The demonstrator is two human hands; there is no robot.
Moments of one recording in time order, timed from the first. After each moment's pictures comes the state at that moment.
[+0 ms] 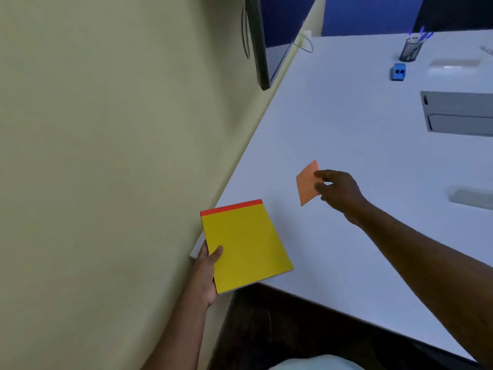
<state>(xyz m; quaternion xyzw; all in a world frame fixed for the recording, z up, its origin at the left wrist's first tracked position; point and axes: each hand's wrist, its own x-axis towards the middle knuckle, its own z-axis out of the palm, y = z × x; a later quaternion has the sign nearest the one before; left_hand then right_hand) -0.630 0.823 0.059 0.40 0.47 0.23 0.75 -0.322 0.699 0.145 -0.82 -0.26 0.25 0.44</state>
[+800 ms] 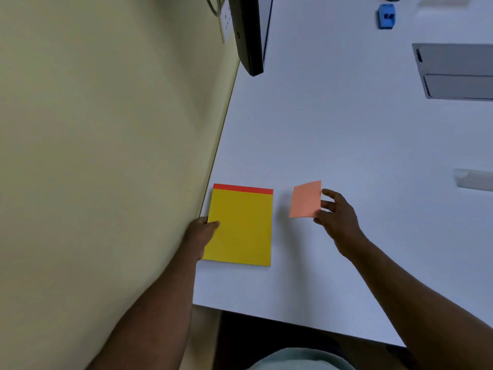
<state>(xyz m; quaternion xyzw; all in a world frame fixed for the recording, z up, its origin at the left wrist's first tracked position) -0.491 1.035 -0.017 0.61 0.54 -0.04 0.57 -0.308 0.772 0.048 -0.80 0.02 0.28 0.53</state>
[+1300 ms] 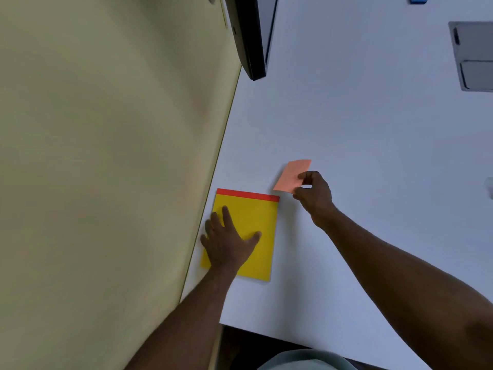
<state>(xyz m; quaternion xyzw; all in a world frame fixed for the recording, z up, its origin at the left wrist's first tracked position) -0.447 0.968 -0.013 0.85 0.49 -0.11 0.15 -0.250 0.867 0.013 -0.79 0.00 0.32 0.52</state>
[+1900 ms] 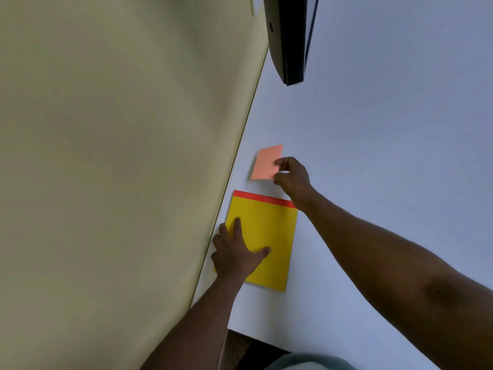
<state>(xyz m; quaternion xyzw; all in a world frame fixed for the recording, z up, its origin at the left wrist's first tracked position) -0.463 0.988 -0.024 0.82 0.51 -0.20 0.19 -0.245 0.973 -0.001 -0.76 -0.08 0.39 0.51</state>
